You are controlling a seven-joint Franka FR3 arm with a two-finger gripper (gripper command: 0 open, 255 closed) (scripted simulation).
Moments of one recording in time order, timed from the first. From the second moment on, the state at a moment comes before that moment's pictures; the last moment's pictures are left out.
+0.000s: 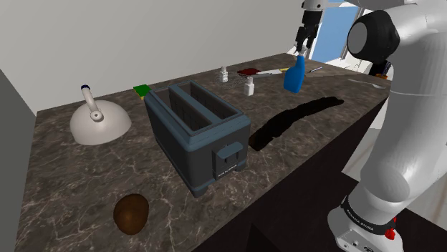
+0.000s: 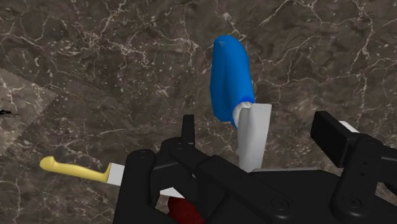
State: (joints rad) arm -0.27 0.33 -0.49 -1.17 0.15 1.46 -0.71
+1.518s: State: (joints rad) arm -0.31 0.39 -0.49 -0.97 0.19 1.33 -0.72
